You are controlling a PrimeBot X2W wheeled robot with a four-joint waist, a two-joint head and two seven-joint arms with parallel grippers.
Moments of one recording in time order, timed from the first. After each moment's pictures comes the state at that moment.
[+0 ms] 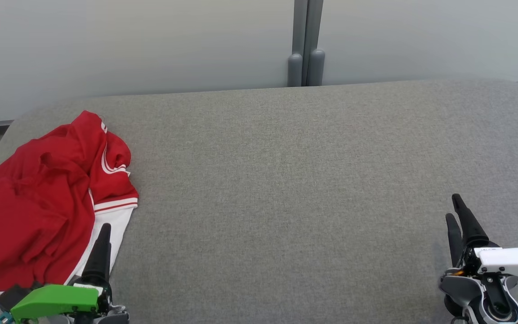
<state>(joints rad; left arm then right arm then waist) -0.01 0.02 0.01 0.29 -1.51 -0.12 0.05 0.00 -0.02 -0.08 0.30 1.51 0.12 0.05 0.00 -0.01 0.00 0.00</state>
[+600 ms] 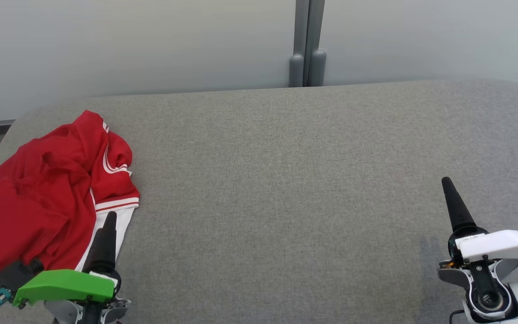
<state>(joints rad) -0.02 0.05 -0.04 0.21 -1.21 -0.07 -0.01 -0.01 -0.05 -0.02 0.21 1.19 0.09 -0.01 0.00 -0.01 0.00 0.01</state>
